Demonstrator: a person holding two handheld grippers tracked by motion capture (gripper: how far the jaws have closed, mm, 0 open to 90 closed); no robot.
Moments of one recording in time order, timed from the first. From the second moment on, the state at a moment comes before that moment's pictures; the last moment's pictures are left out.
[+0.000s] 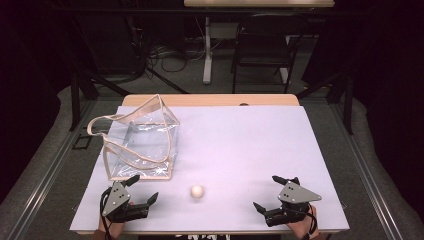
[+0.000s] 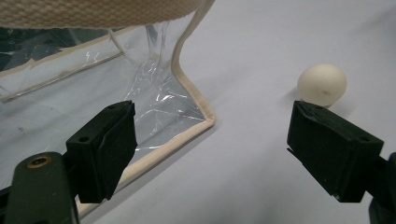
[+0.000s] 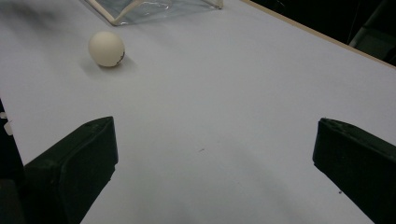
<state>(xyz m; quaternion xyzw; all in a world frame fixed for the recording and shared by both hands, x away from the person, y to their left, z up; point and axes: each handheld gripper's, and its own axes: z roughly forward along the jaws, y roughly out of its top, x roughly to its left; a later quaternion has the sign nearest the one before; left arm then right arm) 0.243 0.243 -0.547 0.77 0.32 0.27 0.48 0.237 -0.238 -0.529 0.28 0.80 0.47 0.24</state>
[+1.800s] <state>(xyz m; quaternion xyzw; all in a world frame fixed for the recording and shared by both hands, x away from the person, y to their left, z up) 0.246 0.241 -0.551 0.78 0.31 0.26 0.48 0.254 -0.179 -0.522 0.26 0.83 0.45 0.20</state>
